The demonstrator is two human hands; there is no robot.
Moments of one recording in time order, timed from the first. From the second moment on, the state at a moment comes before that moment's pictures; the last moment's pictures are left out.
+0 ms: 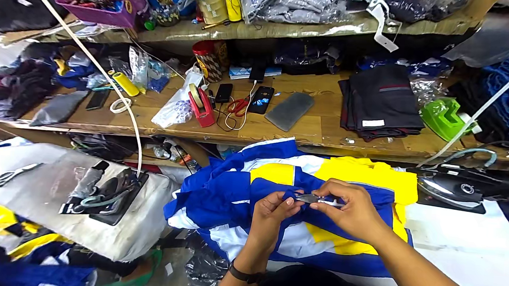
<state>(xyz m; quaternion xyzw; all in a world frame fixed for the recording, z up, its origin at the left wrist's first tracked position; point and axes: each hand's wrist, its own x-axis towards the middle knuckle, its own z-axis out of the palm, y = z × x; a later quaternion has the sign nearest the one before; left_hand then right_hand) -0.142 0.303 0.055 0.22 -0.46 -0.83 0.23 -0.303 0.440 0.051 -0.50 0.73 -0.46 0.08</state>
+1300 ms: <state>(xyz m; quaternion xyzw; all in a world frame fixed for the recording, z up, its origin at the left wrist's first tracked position) -0.147 0.321 0.037 0.18 -0.51 -0.78 0.32 -0.267 0.433 0.042 -0.33 0.64 -0.67 0.20</state>
